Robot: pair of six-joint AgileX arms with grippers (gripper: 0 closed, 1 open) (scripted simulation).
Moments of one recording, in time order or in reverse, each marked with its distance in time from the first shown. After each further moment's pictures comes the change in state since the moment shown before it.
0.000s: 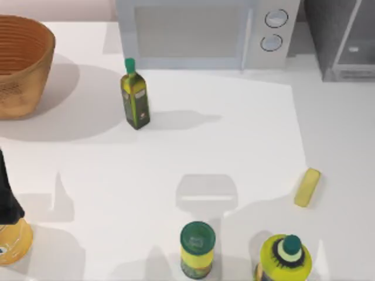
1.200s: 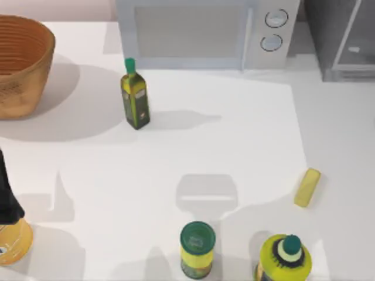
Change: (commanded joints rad) left arm 0.000 0.000 0.000 0.000 0.000 0.000; right arm -0.002 -0.039 -0.003 -0.037 -0.001 0.002
